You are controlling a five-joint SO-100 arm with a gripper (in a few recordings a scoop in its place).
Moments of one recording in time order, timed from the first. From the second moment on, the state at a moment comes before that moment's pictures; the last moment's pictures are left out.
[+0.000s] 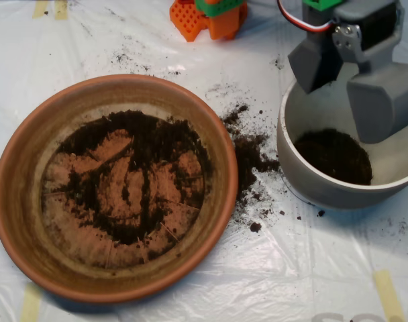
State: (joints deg) arm -24.5 79.5 47.8 101.6 -3.8
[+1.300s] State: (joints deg) arm 20.9 87.5 106.5 59.5 -10.4
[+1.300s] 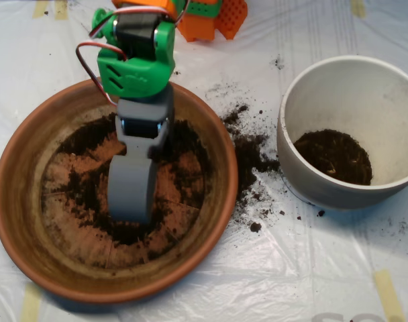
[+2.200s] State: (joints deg) arm 23.7 46.8 55.2 86.7 -9.8
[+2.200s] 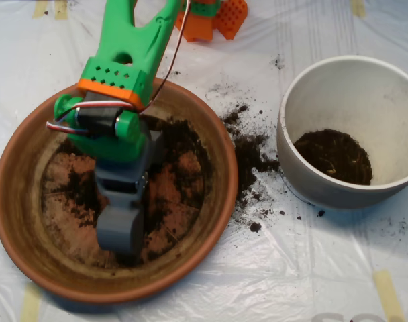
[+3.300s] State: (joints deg) arm 20.0 83.8 107.3 62.1 -13.7
